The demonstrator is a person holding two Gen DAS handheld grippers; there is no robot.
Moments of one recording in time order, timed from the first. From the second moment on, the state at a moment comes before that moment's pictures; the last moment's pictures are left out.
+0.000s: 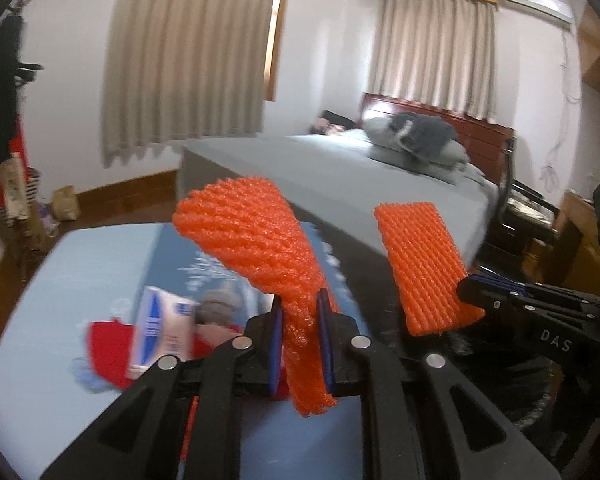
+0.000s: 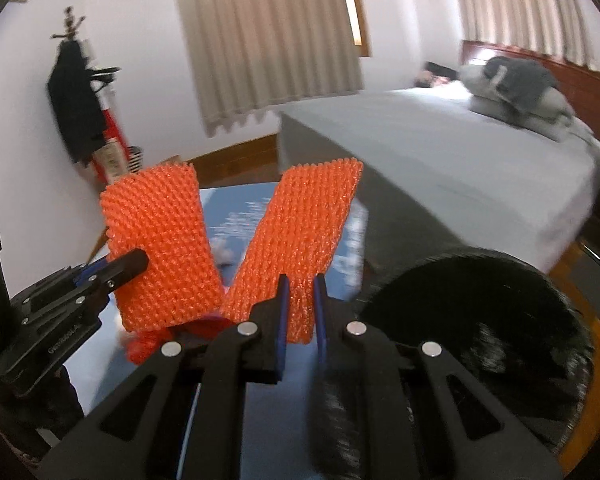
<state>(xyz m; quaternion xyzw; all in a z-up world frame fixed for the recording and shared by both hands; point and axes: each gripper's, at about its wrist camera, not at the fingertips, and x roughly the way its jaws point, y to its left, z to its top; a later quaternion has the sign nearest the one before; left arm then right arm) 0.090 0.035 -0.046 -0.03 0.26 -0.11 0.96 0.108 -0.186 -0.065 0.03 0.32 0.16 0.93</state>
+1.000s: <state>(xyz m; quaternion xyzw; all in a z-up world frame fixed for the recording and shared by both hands) 0.120 -0.045 -0.071 0.00 0.29 -0.18 0.94 0.089 -0.299 -0.112 0.06 0.35 -0.03 0.94</state>
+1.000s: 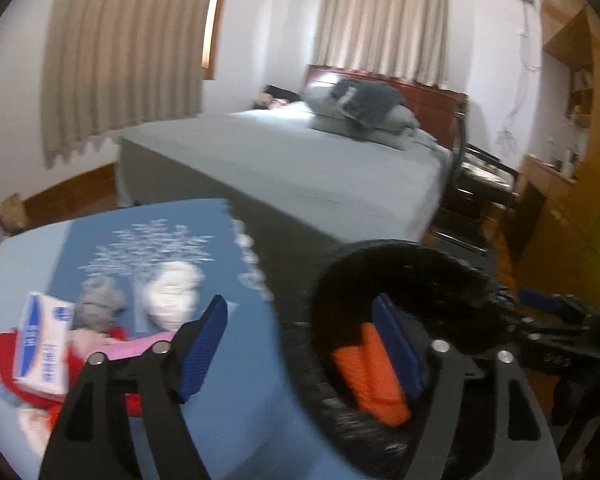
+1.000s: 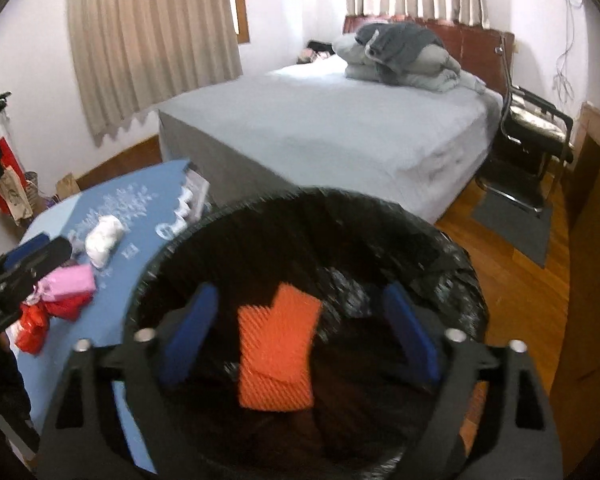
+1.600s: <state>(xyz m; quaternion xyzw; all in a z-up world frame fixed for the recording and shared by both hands) 0.075 0.125 -0.097 -0.01 0.31 0.05 0.95 0.122 -0.143 -0.102 0.05 0.31 0.14 0.94</state>
